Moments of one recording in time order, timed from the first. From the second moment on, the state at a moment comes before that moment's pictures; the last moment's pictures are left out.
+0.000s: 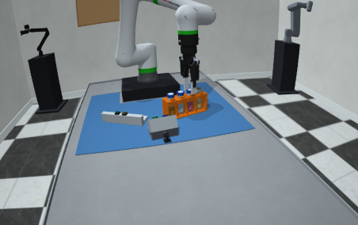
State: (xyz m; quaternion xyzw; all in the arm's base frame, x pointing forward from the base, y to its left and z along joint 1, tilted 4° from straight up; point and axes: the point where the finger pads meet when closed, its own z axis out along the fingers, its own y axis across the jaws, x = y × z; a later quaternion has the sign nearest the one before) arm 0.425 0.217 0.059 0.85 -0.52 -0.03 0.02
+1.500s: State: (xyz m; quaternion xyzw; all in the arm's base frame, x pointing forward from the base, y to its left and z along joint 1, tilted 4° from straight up) arm 0.425 0.217 0.059 0.81 -0.58 -0.01 0.02
